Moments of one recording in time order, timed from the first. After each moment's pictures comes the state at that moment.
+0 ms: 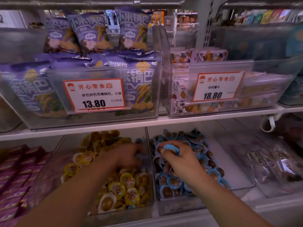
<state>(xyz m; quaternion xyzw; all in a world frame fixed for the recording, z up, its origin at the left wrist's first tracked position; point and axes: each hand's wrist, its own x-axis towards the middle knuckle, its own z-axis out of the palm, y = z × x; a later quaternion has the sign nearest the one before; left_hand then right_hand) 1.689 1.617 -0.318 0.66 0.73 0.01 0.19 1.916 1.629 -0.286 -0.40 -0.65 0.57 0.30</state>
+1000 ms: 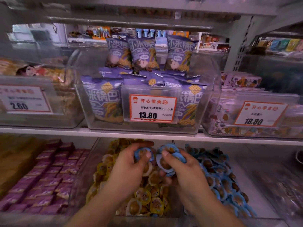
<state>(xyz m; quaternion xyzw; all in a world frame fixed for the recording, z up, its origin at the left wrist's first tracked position) 1.721 1.496 -0.261 0.43 0.64 0.60 0.18 1.856 1.570 -0.248 -0.33 -0.48 0.72 0.36</state>
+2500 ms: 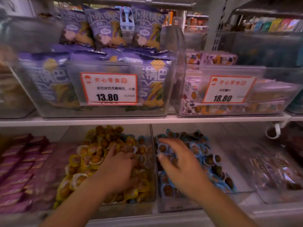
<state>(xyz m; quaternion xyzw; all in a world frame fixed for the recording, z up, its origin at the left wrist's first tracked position) 1.712 1.534 -0.326 0.67 0.74 -0.04 0.00 1.924 1.617 -0.292 -0.30 -0.84 0.33 0.31</state>
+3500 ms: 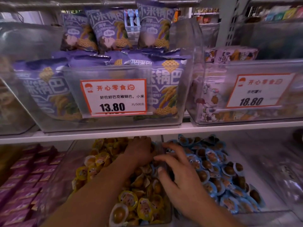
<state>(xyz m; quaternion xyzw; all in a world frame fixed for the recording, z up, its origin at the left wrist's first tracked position) 1.677 1.648 -0.338 0.61 0.79 0.00 0.05 1.886 1.612 -0.315 -0.28 -0.86 0.29 0.30</state>
